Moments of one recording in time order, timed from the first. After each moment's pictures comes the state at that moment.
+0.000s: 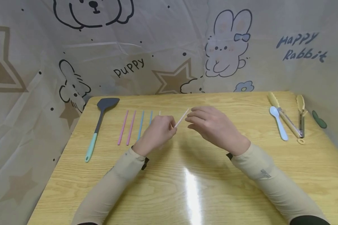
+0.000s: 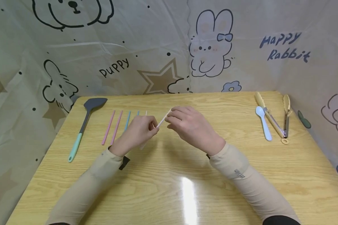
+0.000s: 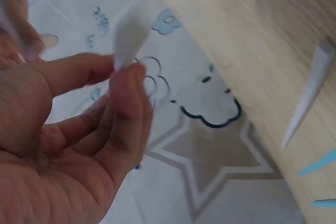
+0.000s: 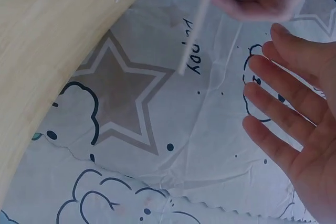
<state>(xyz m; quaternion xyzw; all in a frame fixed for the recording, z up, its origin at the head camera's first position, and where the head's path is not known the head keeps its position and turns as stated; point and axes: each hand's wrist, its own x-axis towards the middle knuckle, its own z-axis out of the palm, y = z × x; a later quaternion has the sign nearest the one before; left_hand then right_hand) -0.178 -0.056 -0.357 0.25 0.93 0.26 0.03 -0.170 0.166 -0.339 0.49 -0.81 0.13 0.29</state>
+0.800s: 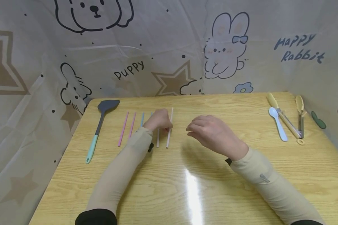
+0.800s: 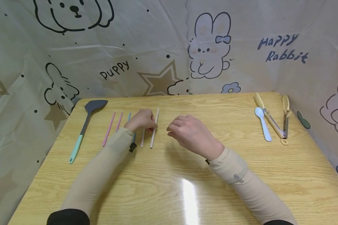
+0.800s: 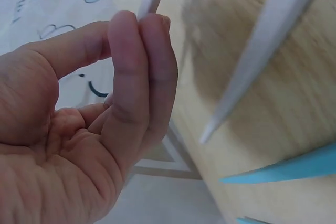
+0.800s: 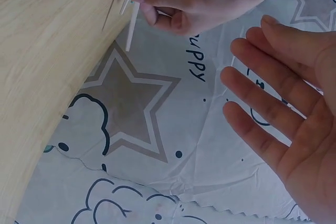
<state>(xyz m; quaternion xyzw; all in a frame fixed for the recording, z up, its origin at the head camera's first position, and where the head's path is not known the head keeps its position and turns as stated) -0.253 -0.057 -0.384 0.11 0.93 0.26 0.22 -0.163 0.168 -0.351 0.49 -0.83 0.14 0.24</state>
